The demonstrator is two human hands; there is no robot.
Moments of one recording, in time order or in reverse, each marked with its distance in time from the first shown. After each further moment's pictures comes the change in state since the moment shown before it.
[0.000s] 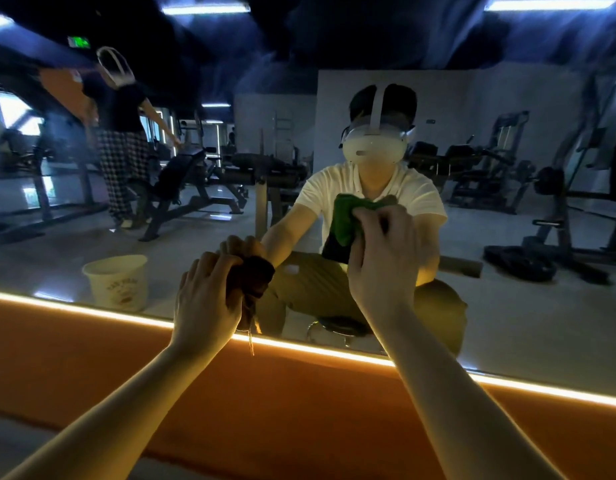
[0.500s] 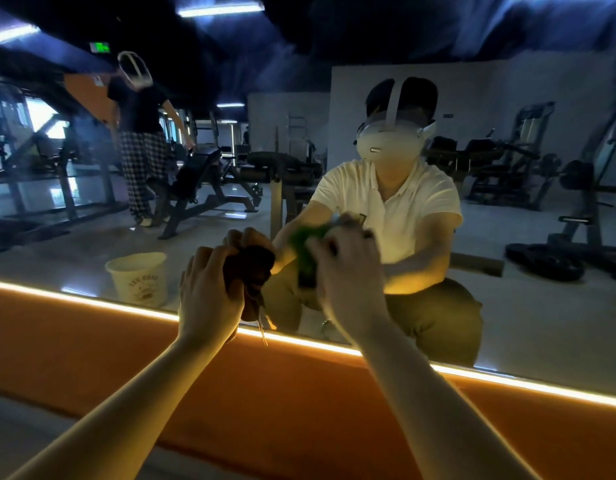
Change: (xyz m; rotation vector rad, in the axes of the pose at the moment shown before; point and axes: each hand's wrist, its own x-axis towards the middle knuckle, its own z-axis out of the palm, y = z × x) left_hand 0.002 -0.021 -0.008 -0.068 0.038 -0.183; right_hand -0.025 -0.044 0.035 0.013 -0.191 -0.263
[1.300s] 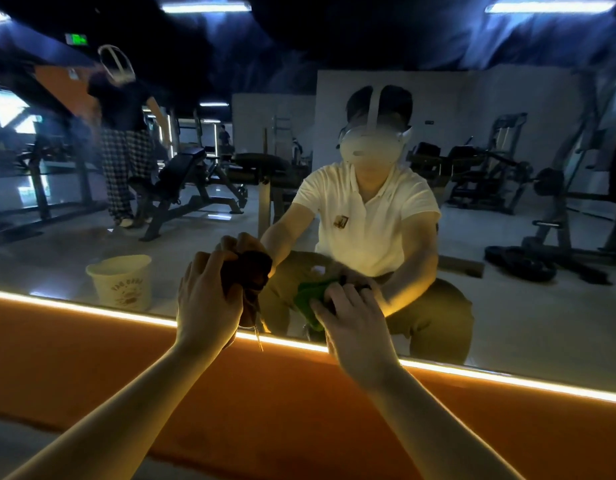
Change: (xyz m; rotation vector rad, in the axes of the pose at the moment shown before) left_hand 0.001 -0.004 -0.006 -0.077 -0.007 -0.055; right_hand -0.063 -0.002 0.016 -0.099 -0.095 -0.168
